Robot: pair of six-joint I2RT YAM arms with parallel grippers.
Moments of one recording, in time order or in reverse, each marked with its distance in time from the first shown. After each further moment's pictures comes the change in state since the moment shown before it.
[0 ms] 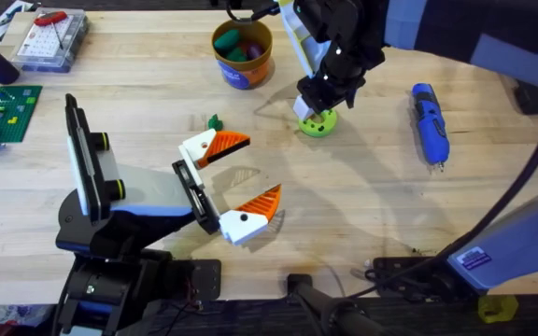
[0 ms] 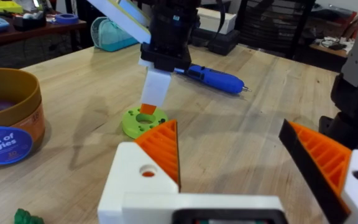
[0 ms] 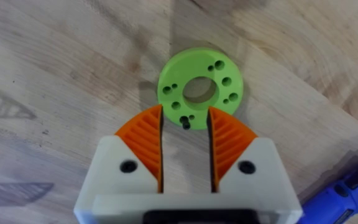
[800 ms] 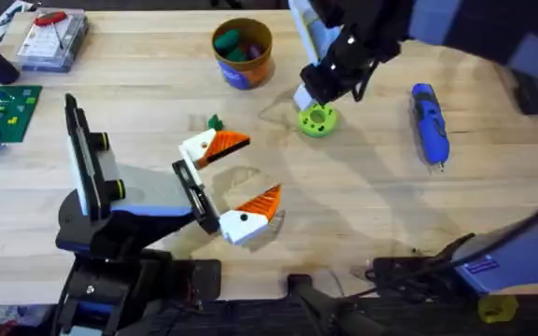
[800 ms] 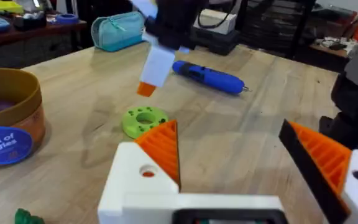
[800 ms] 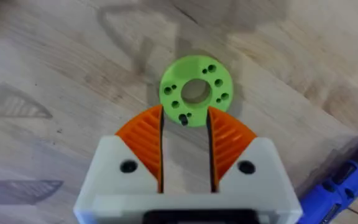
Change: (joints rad) left arm 0.000 0.000 0.000 0.001 0.000 0.000; right arm 0.001 -0.084 0.000 0.017 0.000 0.000
